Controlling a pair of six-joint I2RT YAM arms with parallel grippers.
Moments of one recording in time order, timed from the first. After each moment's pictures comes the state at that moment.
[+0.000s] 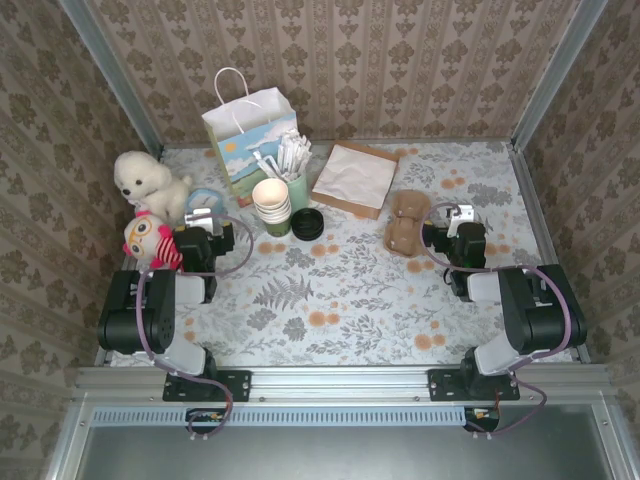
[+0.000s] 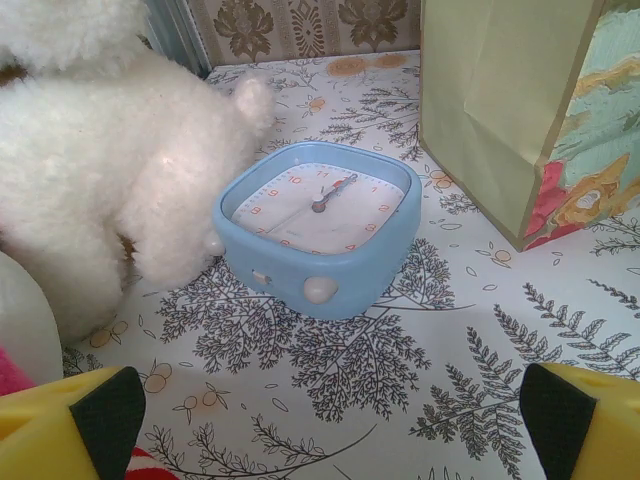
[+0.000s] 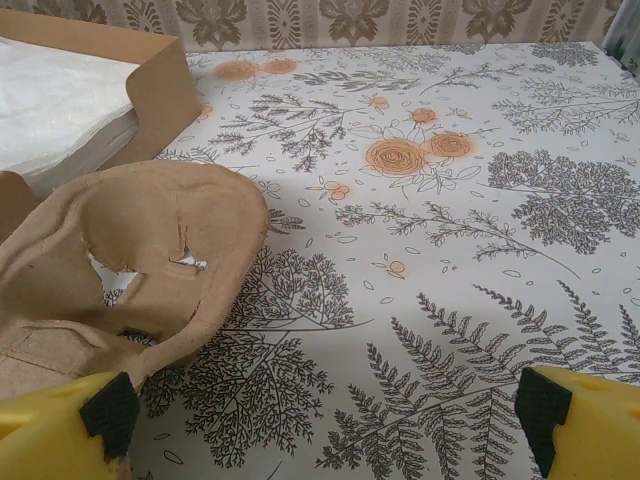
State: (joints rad) left arm -0.05 1.54 0.38 0.80 -0.21 0.07; right arm 0.01 1.53 0.39 0.76 0.09 0.03
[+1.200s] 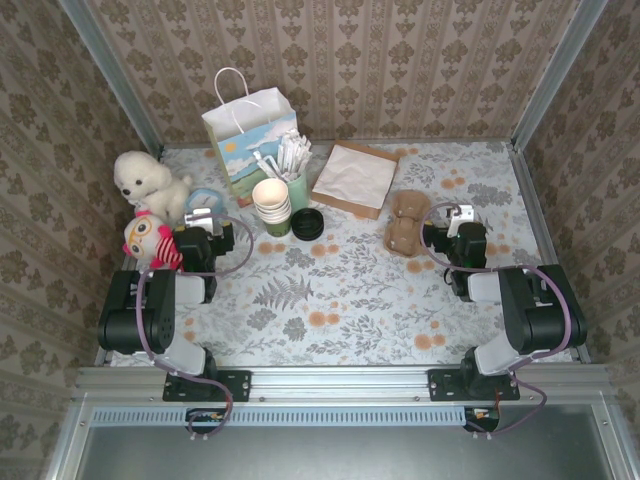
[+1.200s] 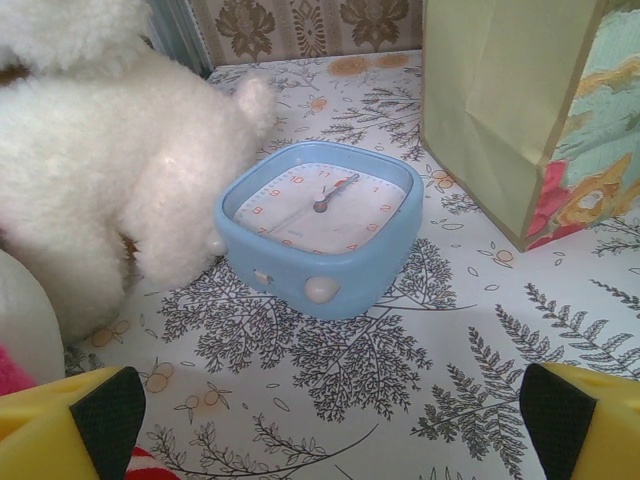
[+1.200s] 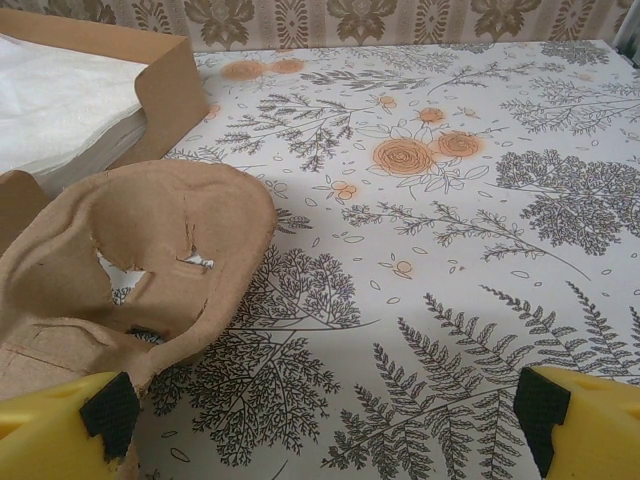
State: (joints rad) left arm -0.06 1.53 0.38 0.79 -0.21 0.07; right arm 0.00 1.53 0.39 0.76 0.07 0.03
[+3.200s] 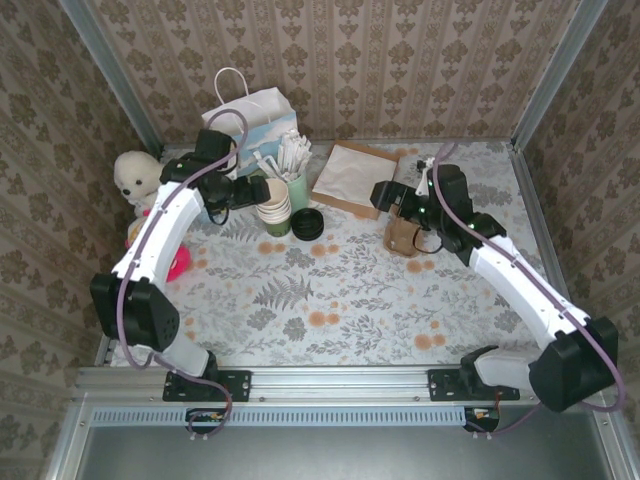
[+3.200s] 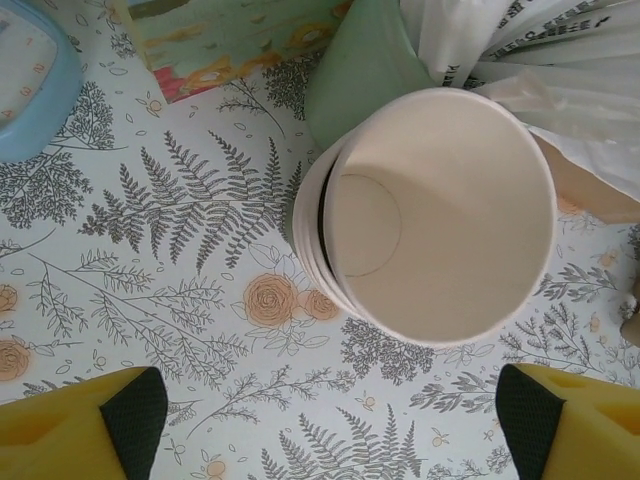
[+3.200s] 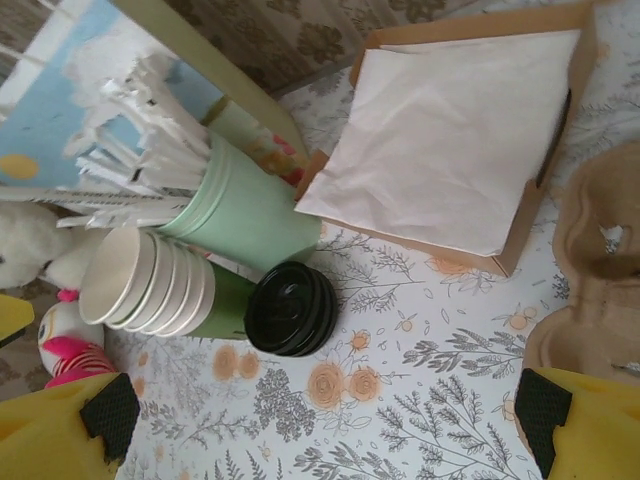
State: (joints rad) left arm -0.28 1.59 1.58 -1.03 0.11 -0.38; right arm 0.34 1.27 1.08 -0.36 -0.13 0.64
